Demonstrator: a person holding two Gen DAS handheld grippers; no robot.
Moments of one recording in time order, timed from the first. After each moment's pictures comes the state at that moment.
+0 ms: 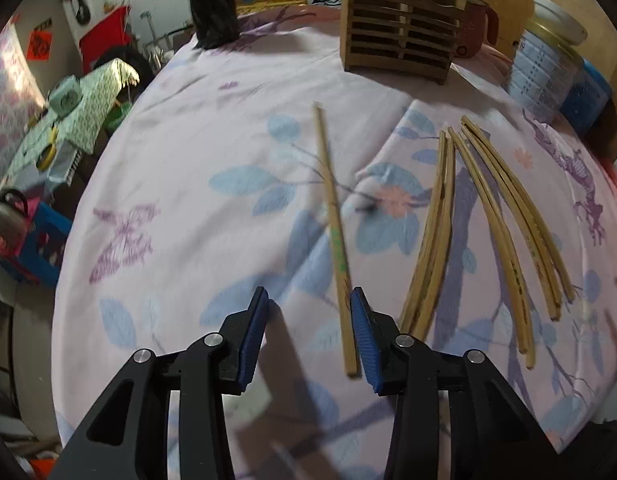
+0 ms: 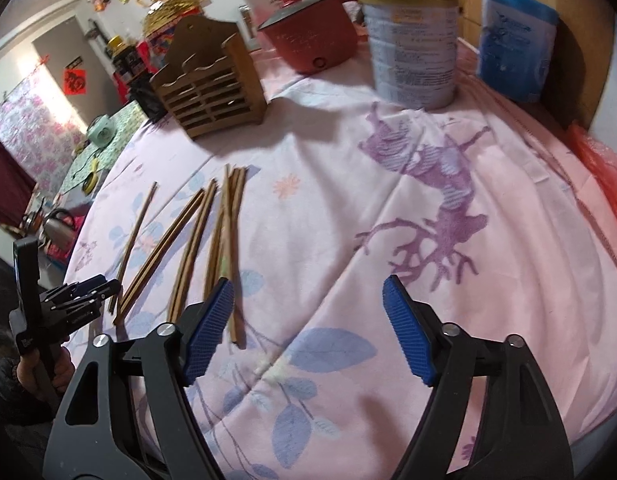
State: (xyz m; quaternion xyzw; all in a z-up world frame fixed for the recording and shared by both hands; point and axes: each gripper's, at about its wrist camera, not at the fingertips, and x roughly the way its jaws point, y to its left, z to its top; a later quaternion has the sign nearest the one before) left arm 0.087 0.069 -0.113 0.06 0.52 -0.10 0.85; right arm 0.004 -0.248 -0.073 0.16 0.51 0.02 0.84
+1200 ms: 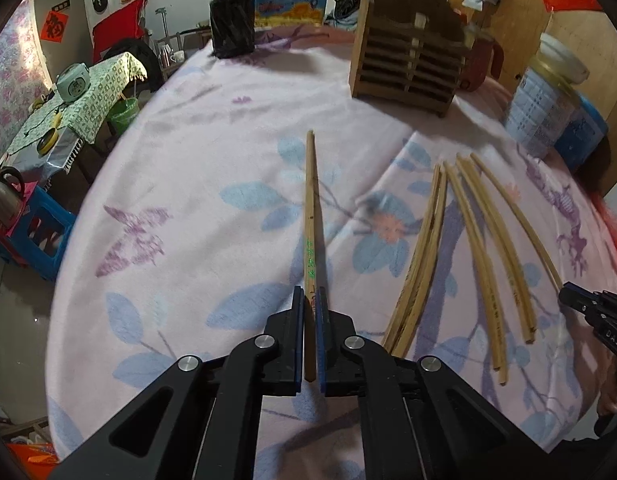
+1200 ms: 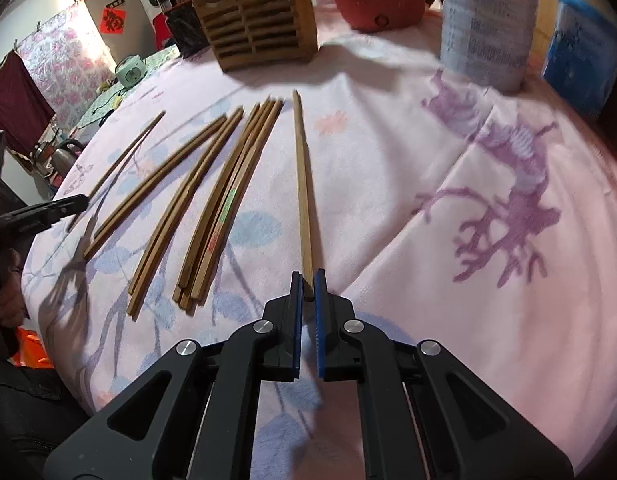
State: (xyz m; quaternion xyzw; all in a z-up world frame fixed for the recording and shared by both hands) left arm 0.084 0.079 -0.089 0.01 0.49 -0.10 0.87; right arm 0.010 -0.221 -0.113 0.07 0.52 0.06 0.85
